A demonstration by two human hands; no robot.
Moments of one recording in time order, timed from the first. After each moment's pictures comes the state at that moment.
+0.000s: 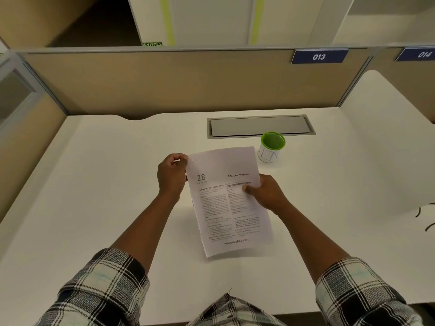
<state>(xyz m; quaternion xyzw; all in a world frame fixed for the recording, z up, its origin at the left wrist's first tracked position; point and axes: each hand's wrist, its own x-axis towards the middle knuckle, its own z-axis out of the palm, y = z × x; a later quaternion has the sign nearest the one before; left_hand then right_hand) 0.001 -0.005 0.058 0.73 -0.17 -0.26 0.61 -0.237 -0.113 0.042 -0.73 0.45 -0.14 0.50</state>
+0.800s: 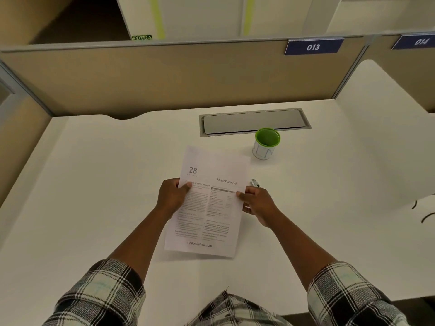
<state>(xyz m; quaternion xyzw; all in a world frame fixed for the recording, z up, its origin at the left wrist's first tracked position) -0.004 0.006 0.013 0.80 -0.28 -0.33 0.42 -0.237 -0.102 0.003 -0.48 0.48 -0.17 0.72</state>
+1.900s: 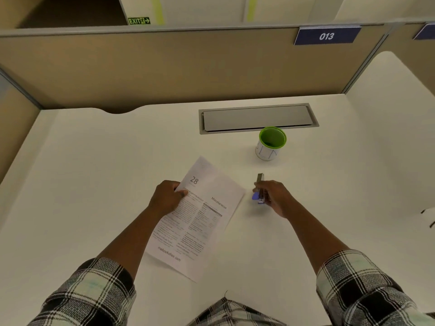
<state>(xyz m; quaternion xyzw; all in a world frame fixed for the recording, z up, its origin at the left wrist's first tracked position) 0.031 -0.013 -0.007 0.83 -0.39 -0.33 0.24 -0.247 -0.180 -0.020 -0.43 0.57 -0.14 0.68</state>
